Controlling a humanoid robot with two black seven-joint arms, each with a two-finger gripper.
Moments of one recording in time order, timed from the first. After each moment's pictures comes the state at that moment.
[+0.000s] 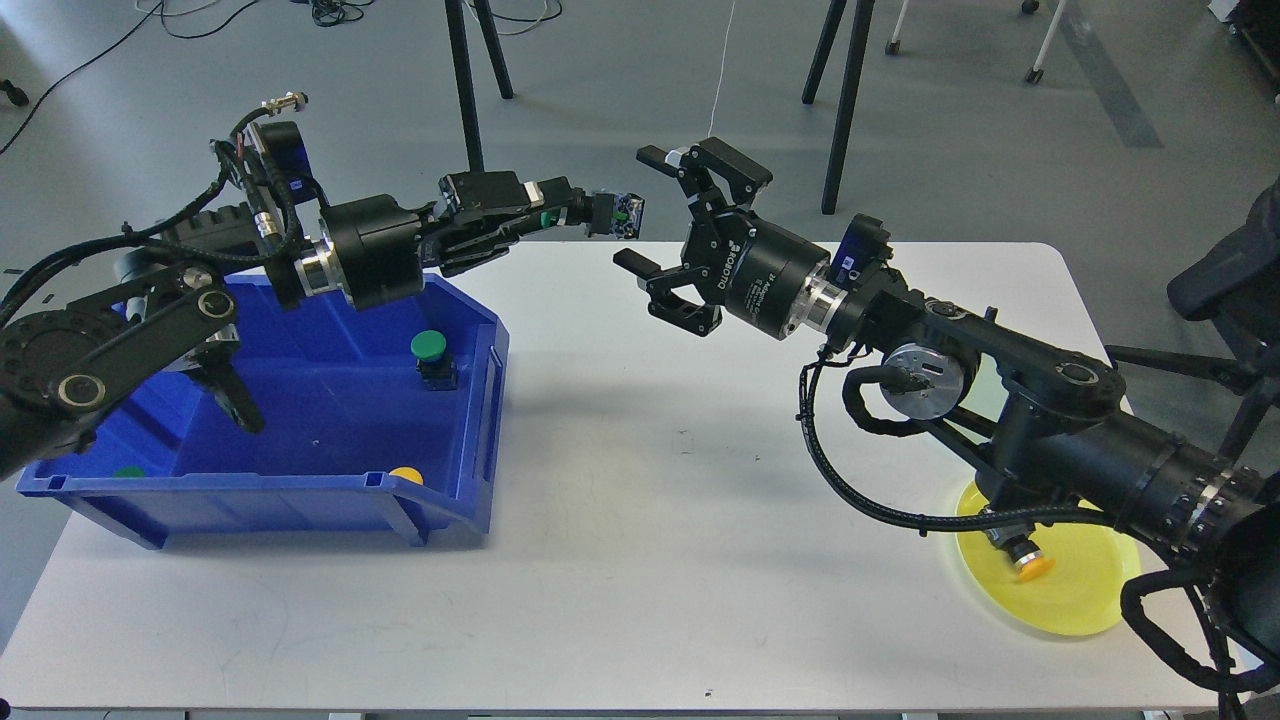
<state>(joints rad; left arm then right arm) -0.91 0.56 -0.47 -1.06 0.97 -0.49 -0.49 0.90 -0.19 0.44 0.99 -0.21 0.40 0.22</state>
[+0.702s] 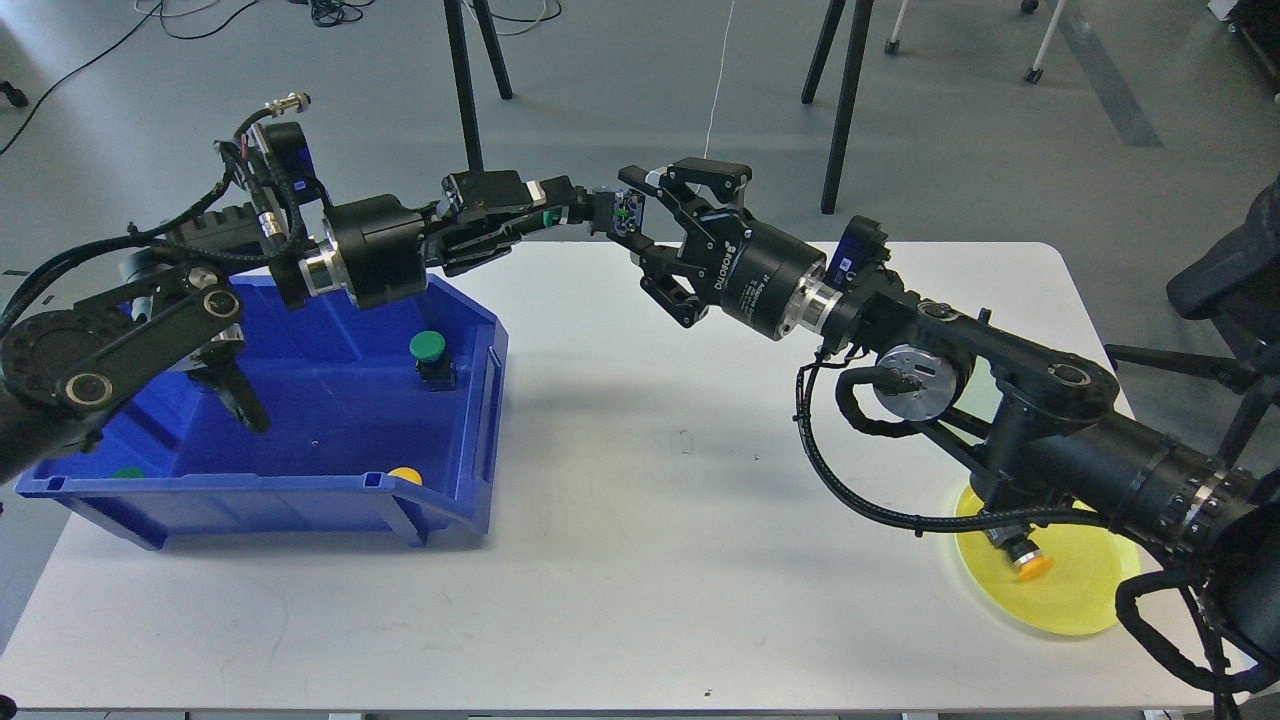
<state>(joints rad) -0.91 0.55 -0.47 -1.05 0.97 -0.49 -0.49 0.90 -0.18 0.44 0.99 -0.22 0.35 0.21</state>
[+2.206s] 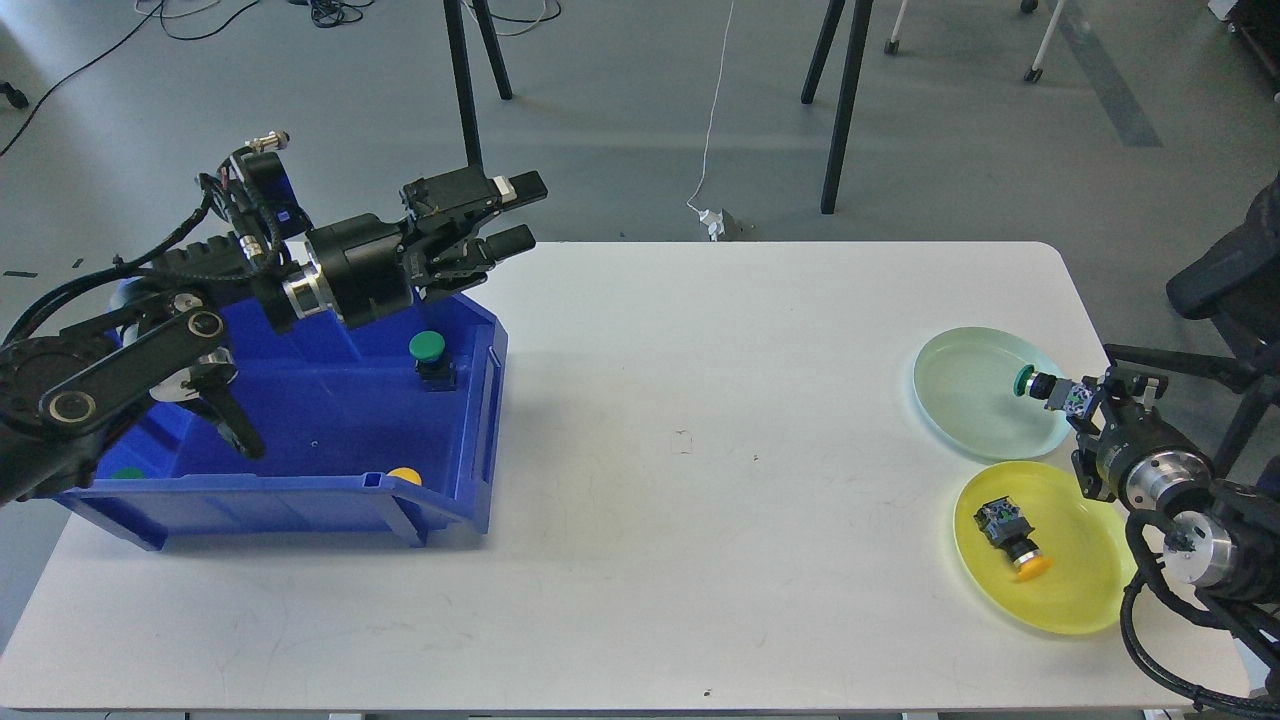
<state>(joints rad) -0.84 0.57 -0.47 -1.06 0.86 -0.49 -0.49 0.36 -0.60 0.70 0.99 -0.21 -0.23 0.09</state>
